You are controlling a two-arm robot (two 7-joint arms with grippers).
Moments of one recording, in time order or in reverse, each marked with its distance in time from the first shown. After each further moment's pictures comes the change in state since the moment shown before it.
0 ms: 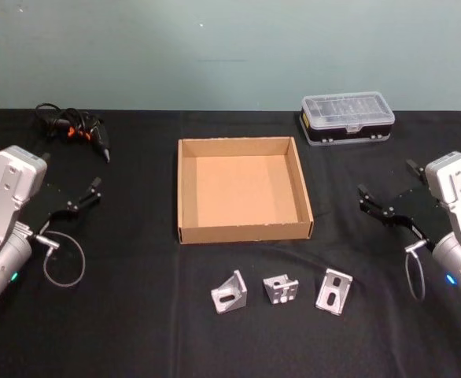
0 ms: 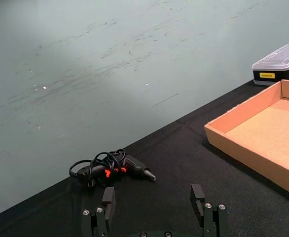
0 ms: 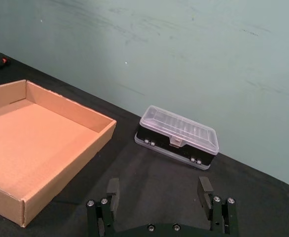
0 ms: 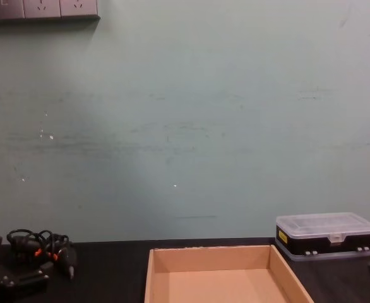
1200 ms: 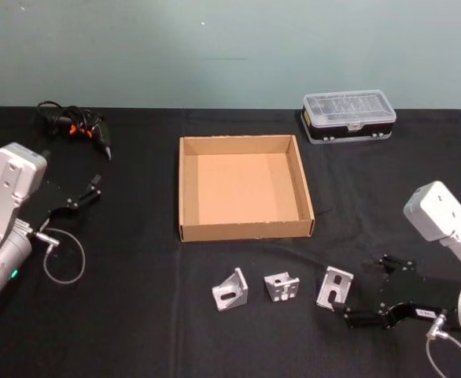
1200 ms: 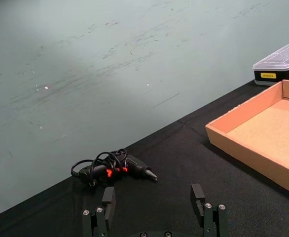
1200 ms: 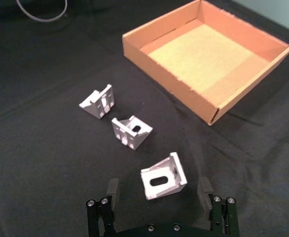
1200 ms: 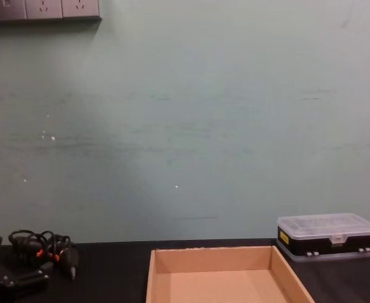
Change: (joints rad) left arm 0.000 0.000 0.000 0.000 0.000 0.000 0.000; right arm -0.187 0.306 0.078 -0.476 0.222 0.555 0.473
